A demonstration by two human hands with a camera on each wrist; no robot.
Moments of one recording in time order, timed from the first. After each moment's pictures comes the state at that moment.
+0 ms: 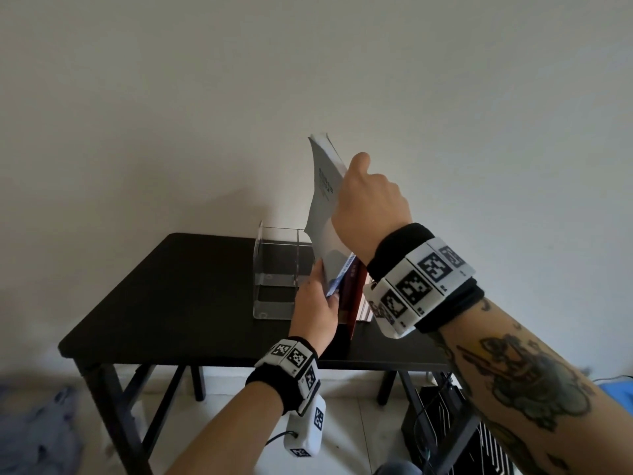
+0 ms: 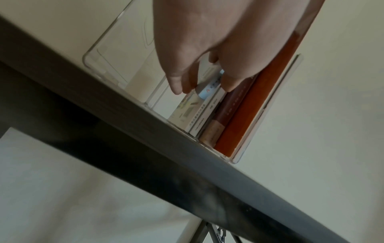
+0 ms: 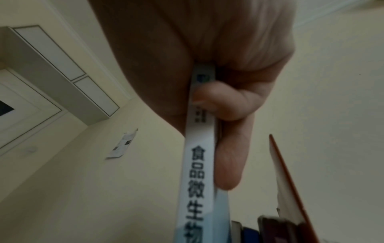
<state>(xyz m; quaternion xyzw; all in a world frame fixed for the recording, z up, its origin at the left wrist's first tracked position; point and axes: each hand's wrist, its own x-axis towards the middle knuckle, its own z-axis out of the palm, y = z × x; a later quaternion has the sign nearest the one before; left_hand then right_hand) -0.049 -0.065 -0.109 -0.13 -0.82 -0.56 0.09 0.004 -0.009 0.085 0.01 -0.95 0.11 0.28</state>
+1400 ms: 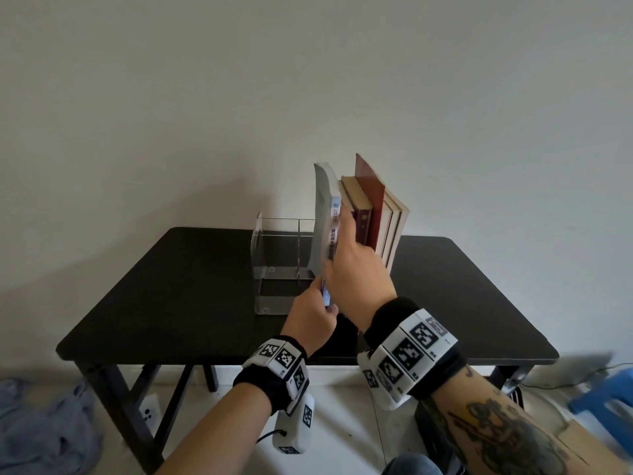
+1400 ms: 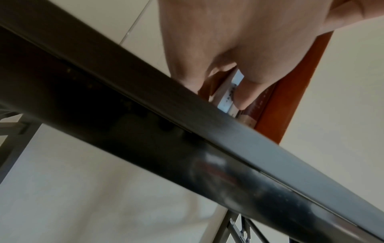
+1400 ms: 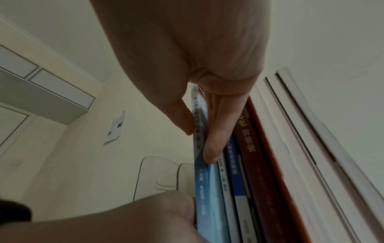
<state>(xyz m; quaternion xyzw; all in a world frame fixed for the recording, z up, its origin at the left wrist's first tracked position) -0.054 -0.083 -0.125 -0.18 -0.86 -0.48 0.05 -0.020 0.000 -0.028 0.03 -0.94 0.24 0.23</state>
